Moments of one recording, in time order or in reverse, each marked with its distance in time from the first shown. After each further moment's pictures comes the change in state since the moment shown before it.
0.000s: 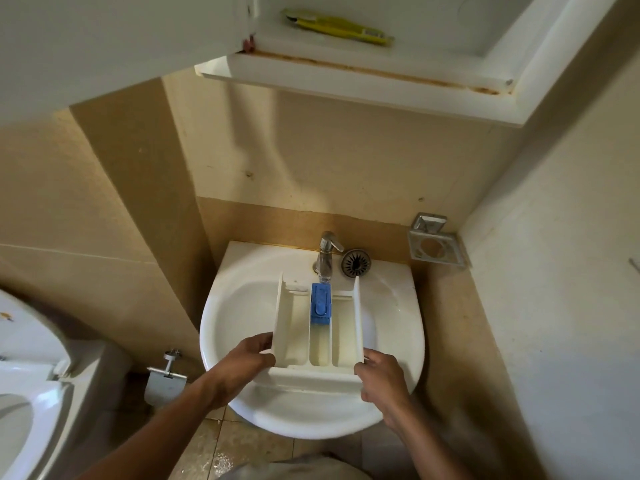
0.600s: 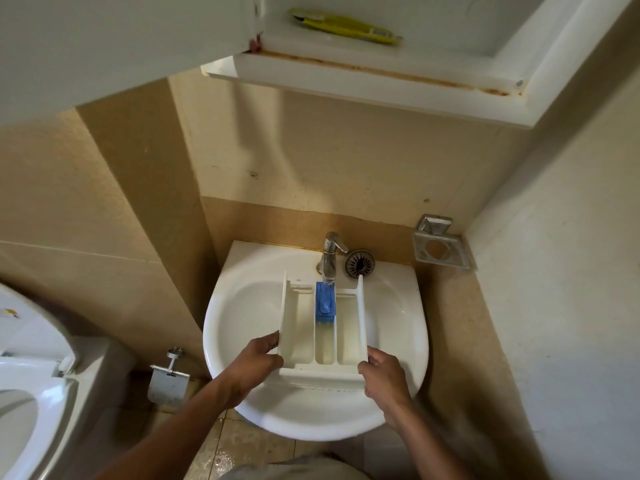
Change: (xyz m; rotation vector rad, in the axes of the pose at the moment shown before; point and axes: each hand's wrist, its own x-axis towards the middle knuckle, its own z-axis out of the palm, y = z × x) left_hand 0.005 0.000 0.010 0.004 0.028 0.011; right_hand 0.004 -0.002 0.001 0.060 0.010 -0.052
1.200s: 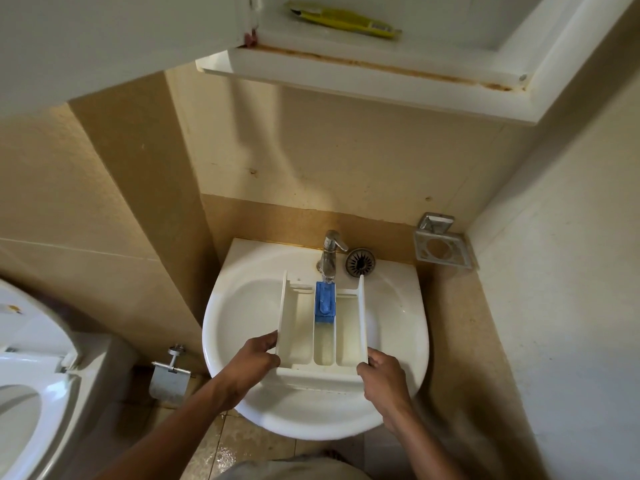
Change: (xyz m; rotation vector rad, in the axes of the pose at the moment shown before) left_hand 0.005 -0.006 0.002 -0.019 0.038 0.008; right_hand 0.004 0.008 0.000 -0.038 -0.011 -0.029
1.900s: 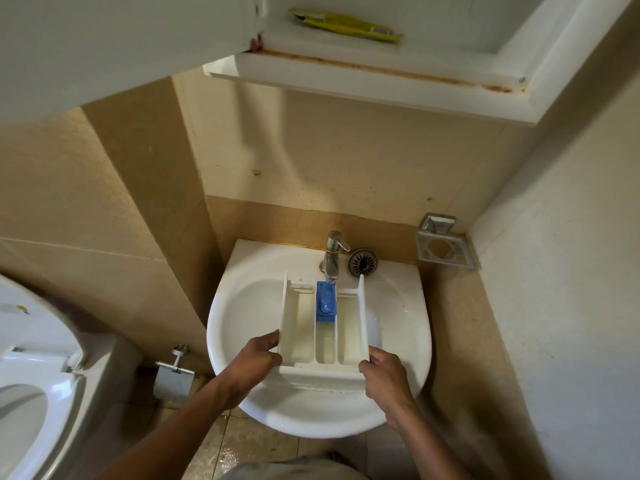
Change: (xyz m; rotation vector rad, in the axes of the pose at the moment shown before) left_hand -0.009 0.006 -0.001 0.005 0.009 0.003; right_hand -0.001 -0.003 -0.001 -0.014 -0.015 0.017
